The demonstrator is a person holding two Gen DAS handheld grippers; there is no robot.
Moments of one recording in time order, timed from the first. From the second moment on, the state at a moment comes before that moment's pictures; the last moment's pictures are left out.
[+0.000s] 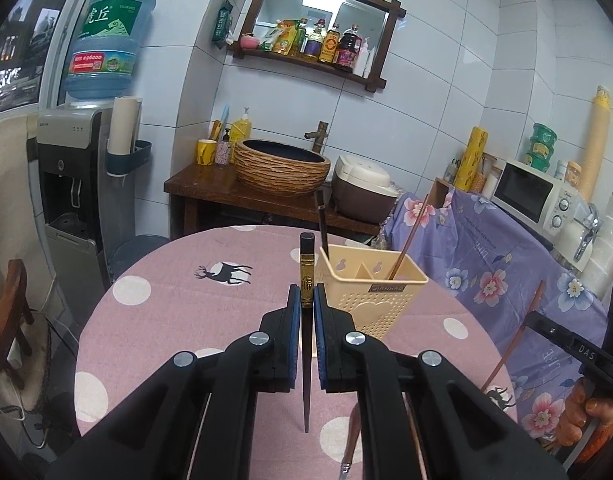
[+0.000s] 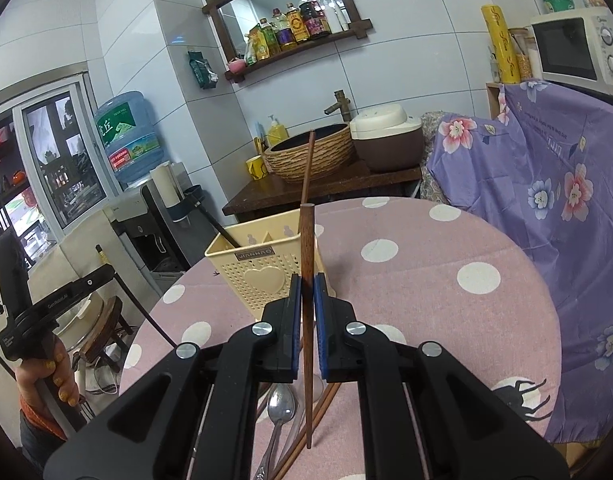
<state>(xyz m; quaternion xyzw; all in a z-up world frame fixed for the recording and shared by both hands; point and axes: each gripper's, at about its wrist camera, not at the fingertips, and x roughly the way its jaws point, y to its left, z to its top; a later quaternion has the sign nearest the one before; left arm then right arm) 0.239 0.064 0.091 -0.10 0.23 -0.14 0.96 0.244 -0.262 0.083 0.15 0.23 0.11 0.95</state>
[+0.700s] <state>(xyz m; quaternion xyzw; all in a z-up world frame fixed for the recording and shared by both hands) 0.337 0.004 0.203 -0.09 0.15 -0.13 0.98 0.371 -0.221 0.217 0.12 0.11 0.05 0.99</state>
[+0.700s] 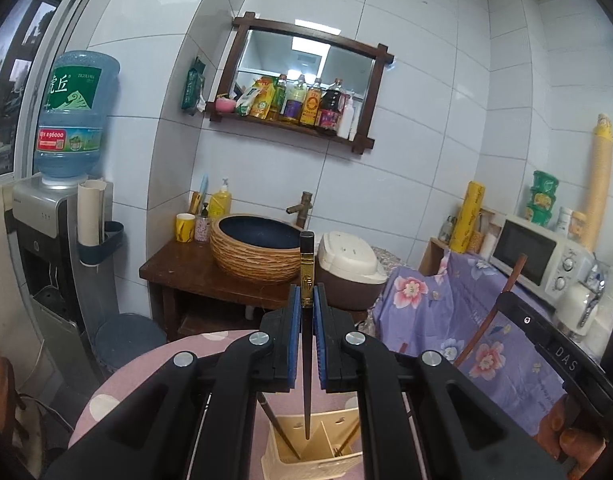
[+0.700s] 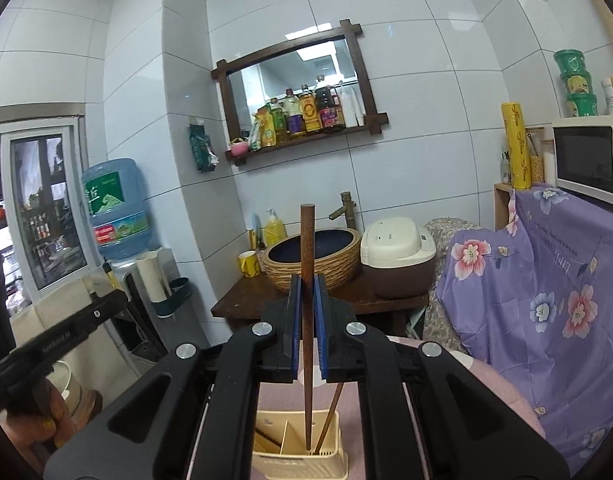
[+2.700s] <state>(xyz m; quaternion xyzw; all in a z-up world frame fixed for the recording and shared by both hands) 0.235 0.030 -0.002 -0.02 0.23 -0.09 0.97 0.251 -0.223 -0.043 0.07 0.32 -0.01 0.95</state>
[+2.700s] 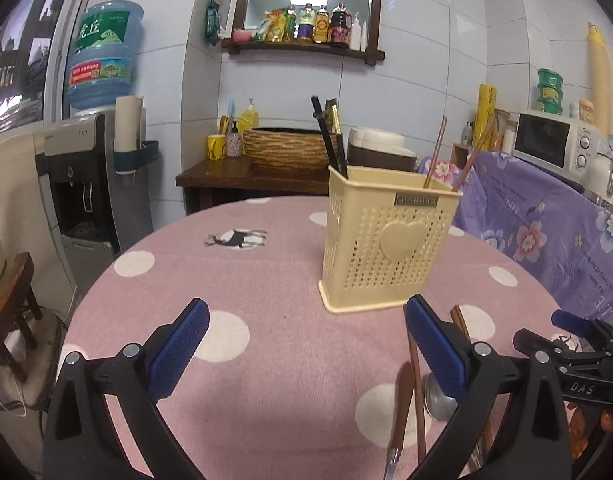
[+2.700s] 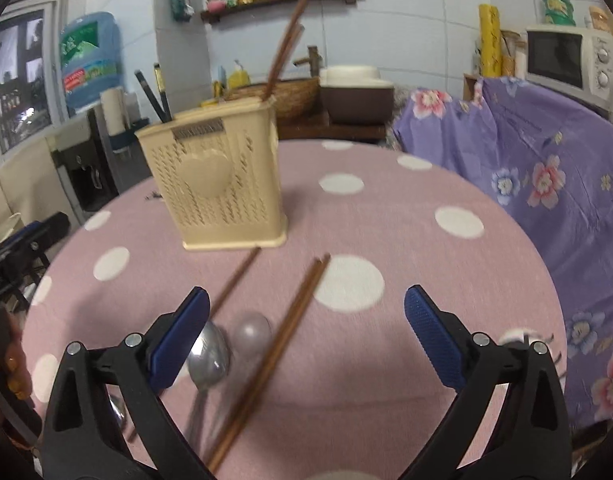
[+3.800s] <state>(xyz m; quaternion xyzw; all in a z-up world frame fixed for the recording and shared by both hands) 0.252 0.002 -0.044 0.01 0.36 -0.14 0.92 0.271 -0.231 -0.076 0.10 0.44 -0.02 0.89</state>
